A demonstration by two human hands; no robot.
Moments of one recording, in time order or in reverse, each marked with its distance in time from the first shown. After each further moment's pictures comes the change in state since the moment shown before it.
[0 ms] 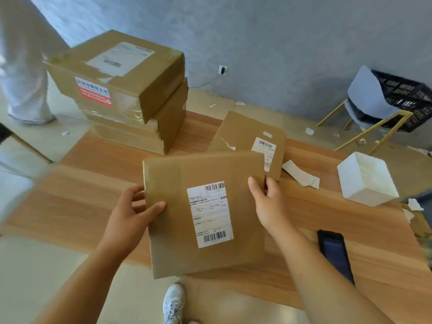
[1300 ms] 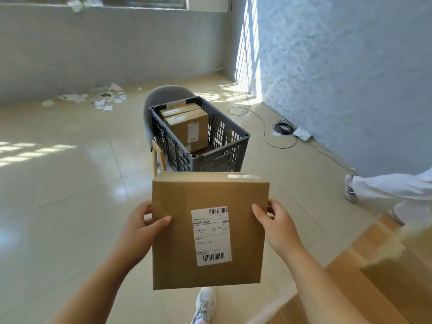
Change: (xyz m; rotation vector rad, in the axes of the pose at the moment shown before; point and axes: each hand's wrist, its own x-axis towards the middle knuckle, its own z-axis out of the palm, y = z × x) left_hand 0.063 -0.107 -0.561 -0.148 0.713 -0.081; right_hand -0.036 -0.330 0.594 -0.009 -0.802 -0.339
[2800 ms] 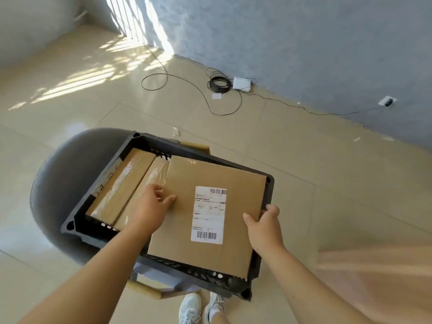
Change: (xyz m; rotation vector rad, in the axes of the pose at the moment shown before) left_hand 0.701 -0.006 0.063 0.562 -0.539 -0.037; right_hand 0.465 -0.092 0.207 -0.022 0.579 0.732
